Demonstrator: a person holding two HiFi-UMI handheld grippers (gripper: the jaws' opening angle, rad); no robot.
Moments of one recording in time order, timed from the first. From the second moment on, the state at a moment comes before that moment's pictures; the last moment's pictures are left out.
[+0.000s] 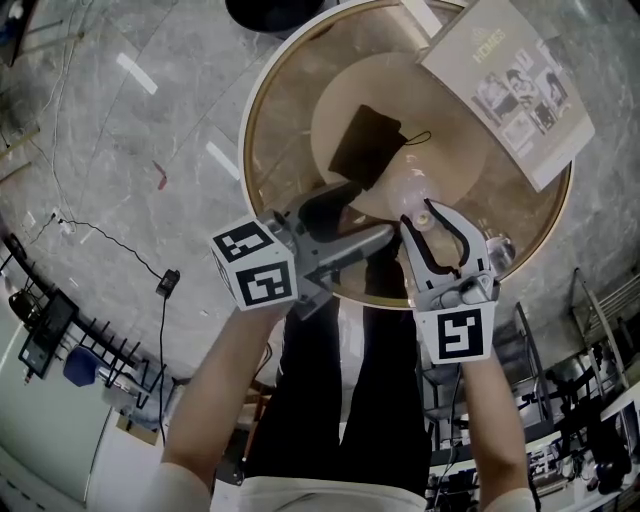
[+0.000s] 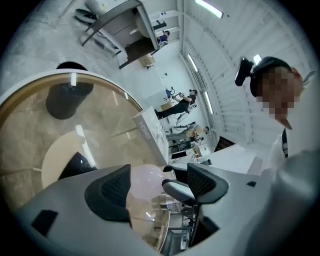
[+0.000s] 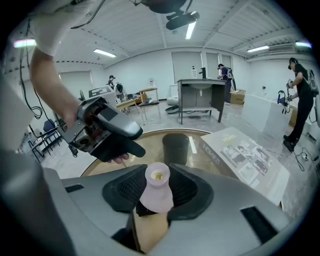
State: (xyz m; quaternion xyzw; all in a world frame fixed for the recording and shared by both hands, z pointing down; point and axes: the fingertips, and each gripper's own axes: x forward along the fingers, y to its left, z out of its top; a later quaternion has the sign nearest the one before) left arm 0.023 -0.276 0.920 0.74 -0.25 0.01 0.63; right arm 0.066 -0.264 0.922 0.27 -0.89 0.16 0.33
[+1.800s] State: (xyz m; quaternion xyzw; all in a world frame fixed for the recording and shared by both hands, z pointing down) left arm 0.036 -0.289 0.837 0.58 -0.11 -0.32 0.74; right arm 0.026 -0.273 0.784 0.26 -0.91 0.17 0.28
